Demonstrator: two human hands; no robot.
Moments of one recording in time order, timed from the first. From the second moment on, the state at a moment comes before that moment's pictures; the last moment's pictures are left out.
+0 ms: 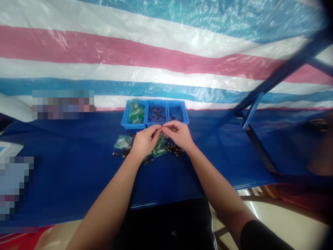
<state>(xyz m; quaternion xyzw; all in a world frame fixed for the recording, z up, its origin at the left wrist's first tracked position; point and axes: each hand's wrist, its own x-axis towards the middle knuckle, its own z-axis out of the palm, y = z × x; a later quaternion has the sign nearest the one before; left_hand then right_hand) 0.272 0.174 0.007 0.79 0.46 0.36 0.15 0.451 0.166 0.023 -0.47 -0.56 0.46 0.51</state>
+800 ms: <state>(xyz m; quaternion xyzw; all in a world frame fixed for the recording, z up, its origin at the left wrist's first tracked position) 0.274 0.174 0.007 0.79 0.47 0.38 0.14 0.450 0.166 0.026 -0.47 -0.54 0.47 0.51</state>
